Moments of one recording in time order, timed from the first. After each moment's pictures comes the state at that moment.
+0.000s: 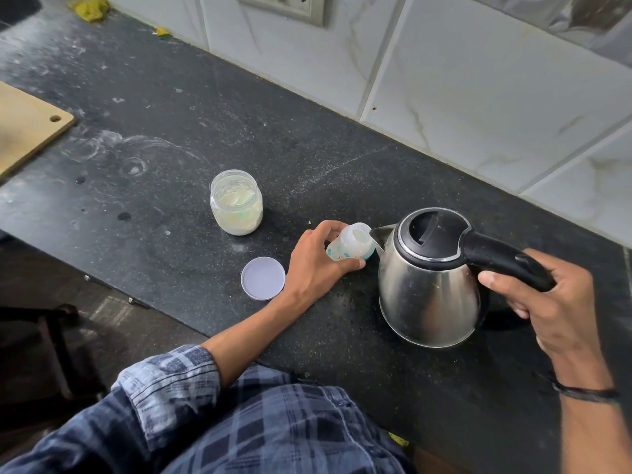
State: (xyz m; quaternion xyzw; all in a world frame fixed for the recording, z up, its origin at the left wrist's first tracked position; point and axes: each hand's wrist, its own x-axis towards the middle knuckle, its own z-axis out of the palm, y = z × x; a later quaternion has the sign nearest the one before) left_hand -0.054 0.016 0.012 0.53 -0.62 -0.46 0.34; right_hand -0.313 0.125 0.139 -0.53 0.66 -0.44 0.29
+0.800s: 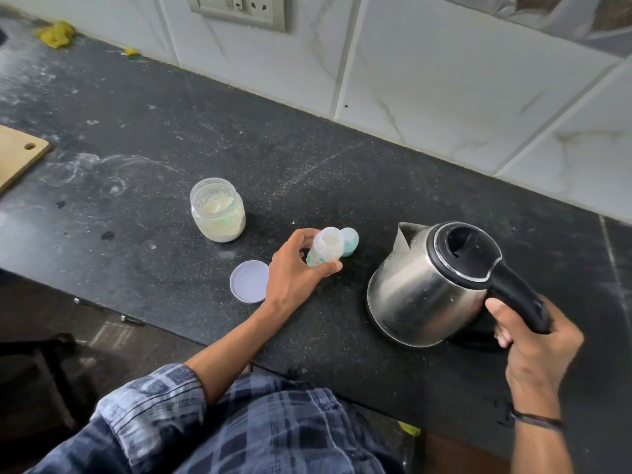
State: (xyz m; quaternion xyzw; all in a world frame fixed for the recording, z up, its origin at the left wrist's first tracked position) left_hand -0.041 0.032 0.010 0.55 -0.60 -0.48 0.33; right_hand -0.310 0.200 0.071 -0.34 0.69 -0.61 0.18
